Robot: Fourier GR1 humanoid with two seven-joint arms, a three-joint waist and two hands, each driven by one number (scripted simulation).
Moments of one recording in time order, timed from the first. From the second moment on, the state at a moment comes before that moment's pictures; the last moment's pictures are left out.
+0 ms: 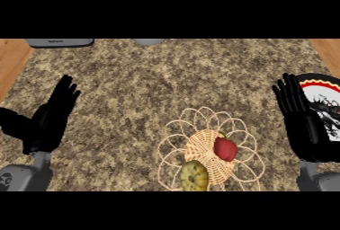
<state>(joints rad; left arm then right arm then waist) -0.14 0.40 -0.13 -1.55 0.38 0.25 0.13 -0.09 -0.36 0.13 -1.61 -0.37 -0.14 -0.16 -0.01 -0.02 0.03</state>
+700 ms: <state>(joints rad) 0.00 0.32 -0.25 -1.45 0.34 0.25 0.17 0.02 -0.53 -0.01 -1.81 0.15 -0.64 -0.01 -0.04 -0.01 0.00</state>
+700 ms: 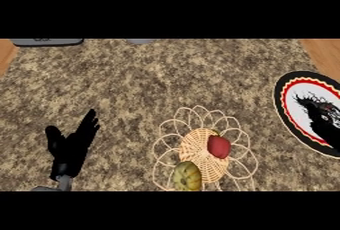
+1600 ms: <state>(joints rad) 0.00 0.29 -0.26 -1.43 0.31 0.20 0.16 0.34 -0.65 0.23 -2.30 0.69 -0.30 0.64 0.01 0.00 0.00</state>
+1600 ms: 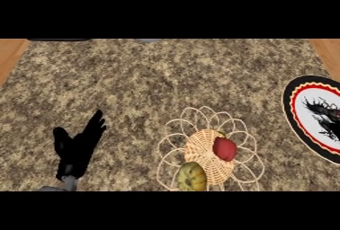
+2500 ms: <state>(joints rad) -0.01 0.24 -0.24 -1.42 0.27 0.19 0.17 -0.07 -0.26 0.56 -2.02 1.02 0.05 1.06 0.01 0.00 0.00</state>
